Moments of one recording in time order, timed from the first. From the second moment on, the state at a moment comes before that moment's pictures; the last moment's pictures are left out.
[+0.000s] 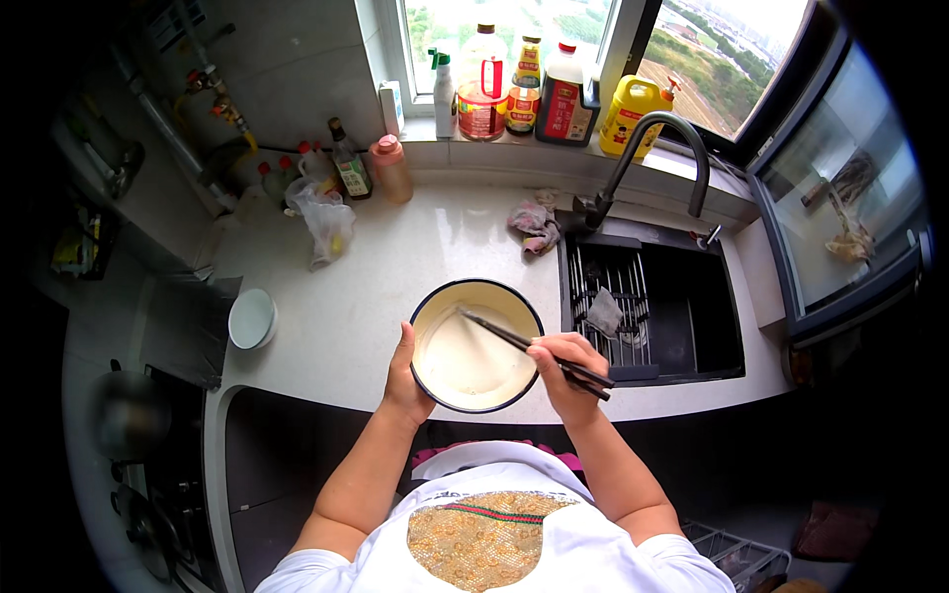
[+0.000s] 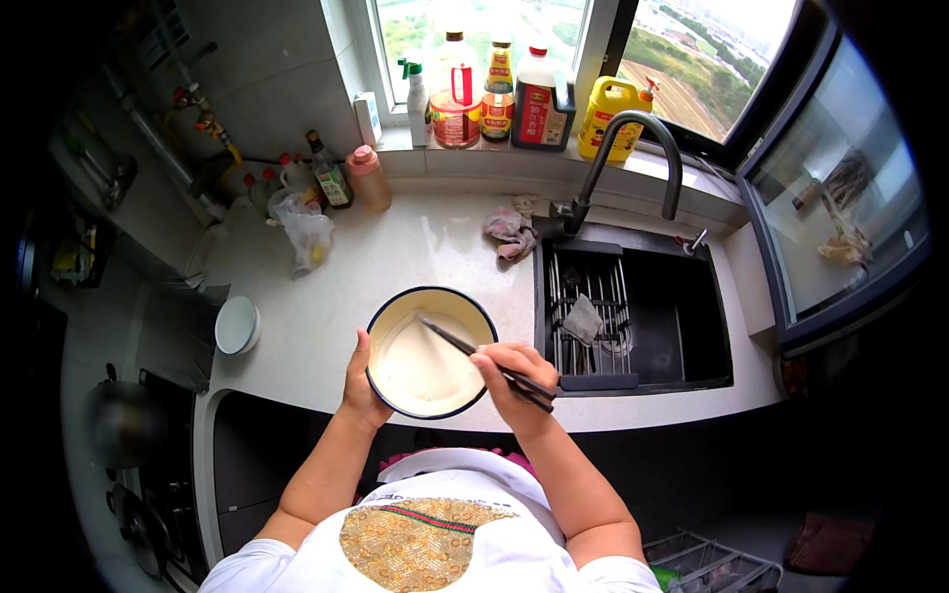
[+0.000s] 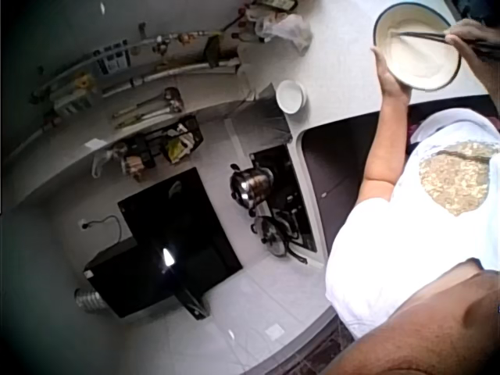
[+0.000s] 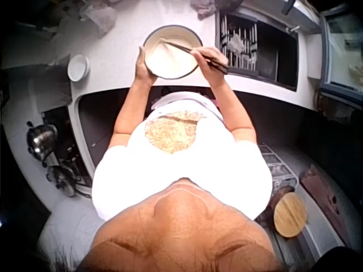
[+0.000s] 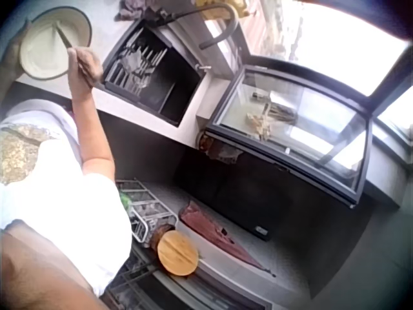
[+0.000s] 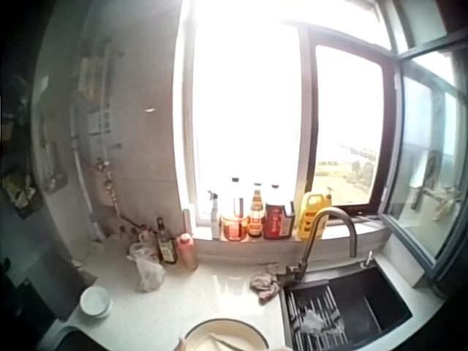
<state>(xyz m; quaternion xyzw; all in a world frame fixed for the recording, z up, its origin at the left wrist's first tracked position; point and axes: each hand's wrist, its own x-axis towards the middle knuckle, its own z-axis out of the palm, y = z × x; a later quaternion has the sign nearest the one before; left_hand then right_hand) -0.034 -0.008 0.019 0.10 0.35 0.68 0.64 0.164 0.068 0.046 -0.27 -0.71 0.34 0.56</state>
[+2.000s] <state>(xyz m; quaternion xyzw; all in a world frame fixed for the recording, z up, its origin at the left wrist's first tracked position) -0.039 -0.013 0.019 0.14 0.45 0.67 0.57 0.193 0.091 0.069 -0.40 -0.57 0.45 0.56</state>
